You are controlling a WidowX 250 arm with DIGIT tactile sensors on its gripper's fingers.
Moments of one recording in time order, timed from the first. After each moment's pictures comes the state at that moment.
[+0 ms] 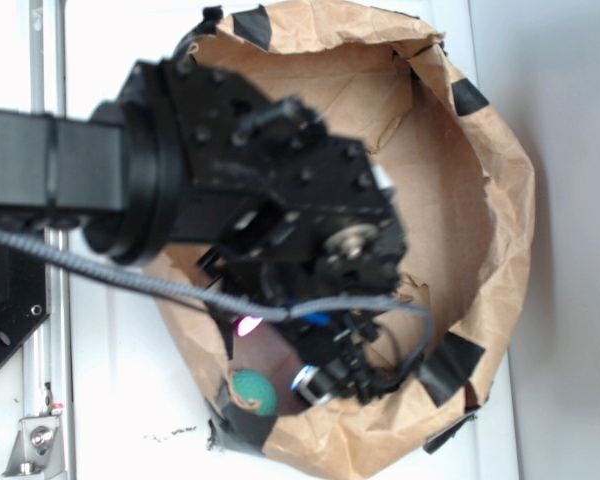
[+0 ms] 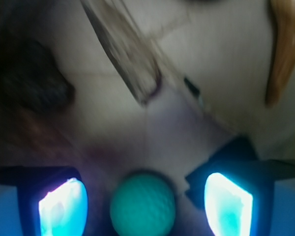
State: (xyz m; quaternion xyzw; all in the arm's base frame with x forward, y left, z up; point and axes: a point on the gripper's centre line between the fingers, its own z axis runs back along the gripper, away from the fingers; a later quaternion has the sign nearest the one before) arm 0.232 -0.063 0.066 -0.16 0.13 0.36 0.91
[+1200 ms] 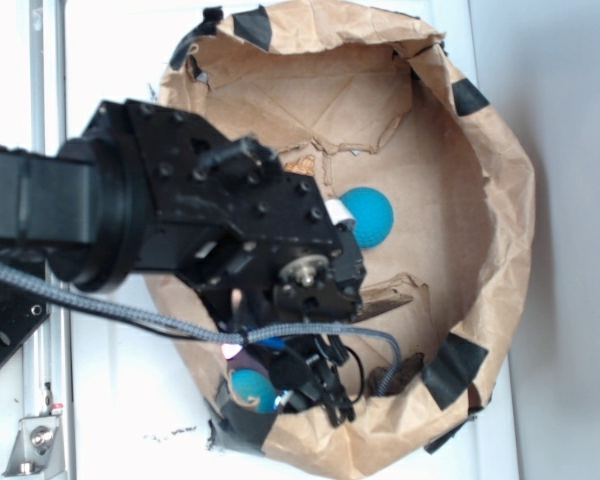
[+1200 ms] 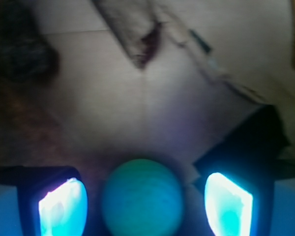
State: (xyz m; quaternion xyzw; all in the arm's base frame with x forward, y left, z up) arm 0.231 -0.071 0.057 -0.19 0.10 0.35 0.91
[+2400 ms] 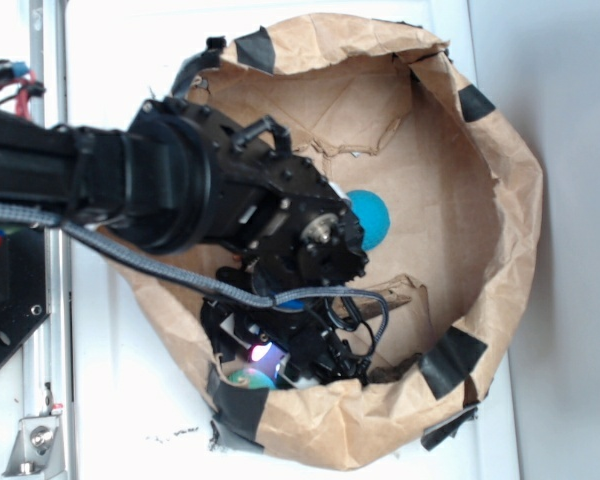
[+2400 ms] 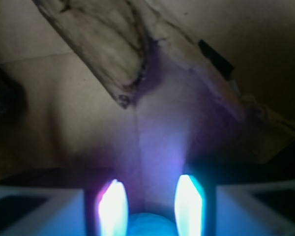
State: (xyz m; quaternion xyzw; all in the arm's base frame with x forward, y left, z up) arm 0.233 -0.086 0.019 -0.21 0.12 0.35 0.91
